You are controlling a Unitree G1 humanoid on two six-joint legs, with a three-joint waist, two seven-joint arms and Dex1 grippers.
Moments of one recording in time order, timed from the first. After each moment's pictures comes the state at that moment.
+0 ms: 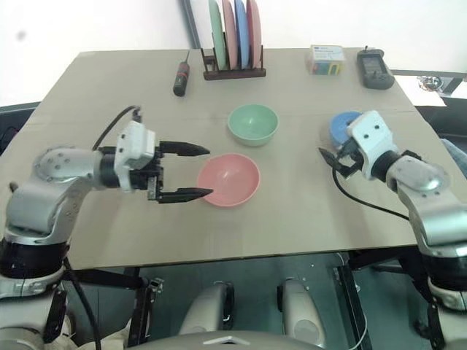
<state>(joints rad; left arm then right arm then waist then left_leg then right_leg) -0.43 0.79 0.19 -0.30 -0.59 0.57 -1.23 -0.47 -0.74 0.02 -0.19 0.19 0.51 0.58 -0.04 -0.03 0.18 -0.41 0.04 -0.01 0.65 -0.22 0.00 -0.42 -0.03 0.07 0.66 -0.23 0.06</state>
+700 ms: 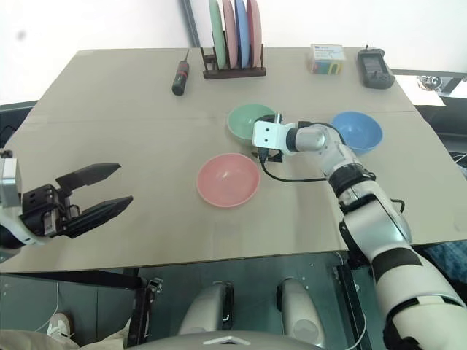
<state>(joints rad) 0.18 0.77 0.74 -0.50 -0.90 0.60 -1.10 -1.15 -0.31 0.46 1.11 -0.31 -0.46 0.66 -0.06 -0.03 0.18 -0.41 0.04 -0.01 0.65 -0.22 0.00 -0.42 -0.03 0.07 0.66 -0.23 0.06</state>
